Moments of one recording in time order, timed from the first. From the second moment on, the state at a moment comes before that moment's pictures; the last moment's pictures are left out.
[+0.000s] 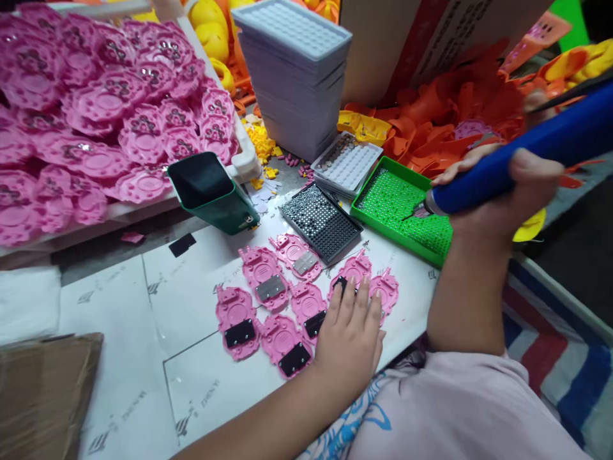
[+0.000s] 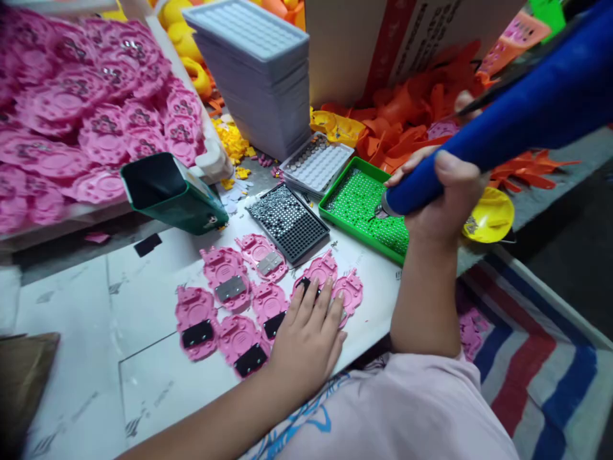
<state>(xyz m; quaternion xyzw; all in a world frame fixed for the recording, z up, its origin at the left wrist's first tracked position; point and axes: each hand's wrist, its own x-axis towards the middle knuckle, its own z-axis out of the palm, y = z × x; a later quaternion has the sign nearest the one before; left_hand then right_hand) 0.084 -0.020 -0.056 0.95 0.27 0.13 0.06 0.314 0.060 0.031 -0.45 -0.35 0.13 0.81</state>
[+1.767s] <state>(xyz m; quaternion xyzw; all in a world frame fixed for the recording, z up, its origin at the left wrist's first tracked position) 0.084 -0.021 -0.061 0.95 0.26 0.17 0.10 0.290 0.016 0.057 -0.47 -0.41 0.26 0.74</state>
